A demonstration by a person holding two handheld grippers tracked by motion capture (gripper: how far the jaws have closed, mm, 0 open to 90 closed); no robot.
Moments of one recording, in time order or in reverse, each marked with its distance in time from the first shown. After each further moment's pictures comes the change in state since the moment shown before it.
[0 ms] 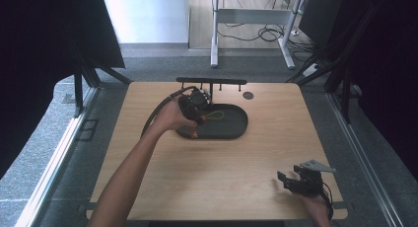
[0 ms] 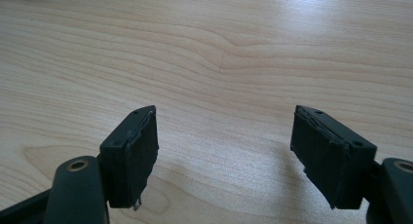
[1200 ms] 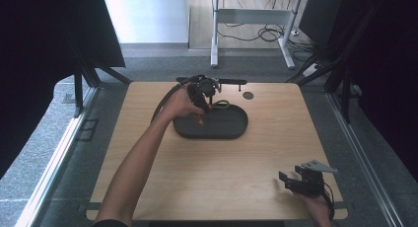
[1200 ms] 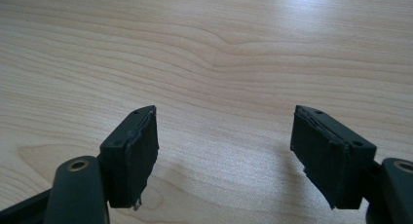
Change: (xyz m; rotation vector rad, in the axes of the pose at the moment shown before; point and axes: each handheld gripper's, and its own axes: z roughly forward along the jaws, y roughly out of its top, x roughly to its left) left arm 0.026 0.036 0.011 0.021 0.042 0.016; right arm -0.003 -0.002 -0.002 0.002 -0.005 0.015
